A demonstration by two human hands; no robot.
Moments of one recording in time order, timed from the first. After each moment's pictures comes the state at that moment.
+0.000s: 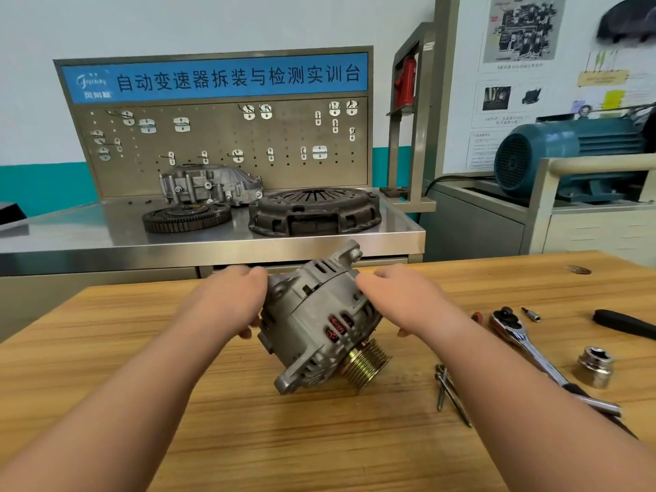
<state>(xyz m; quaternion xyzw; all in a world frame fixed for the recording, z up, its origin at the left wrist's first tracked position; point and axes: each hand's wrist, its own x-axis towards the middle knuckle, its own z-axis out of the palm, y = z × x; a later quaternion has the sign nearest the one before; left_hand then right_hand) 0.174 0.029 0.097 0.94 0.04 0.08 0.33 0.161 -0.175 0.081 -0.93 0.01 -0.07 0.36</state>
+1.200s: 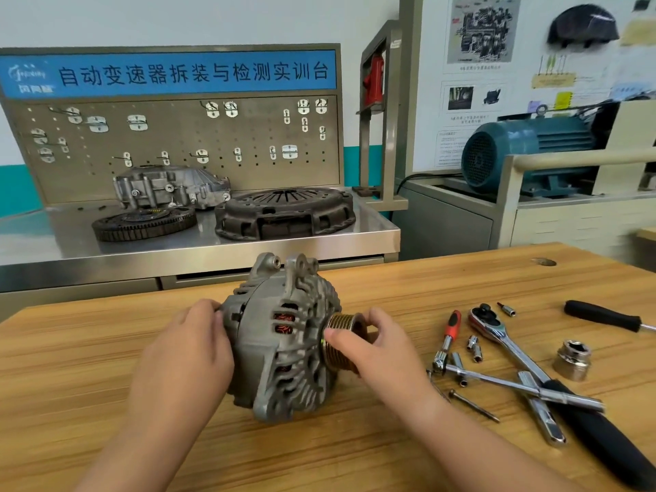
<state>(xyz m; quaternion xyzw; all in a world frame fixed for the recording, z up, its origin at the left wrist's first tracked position) 0.176 0.041 0.033 0.92 -0.07 0.32 0.21 0.150 -0.167 0.007 -0.77 0.03 -0.12 0.63</state>
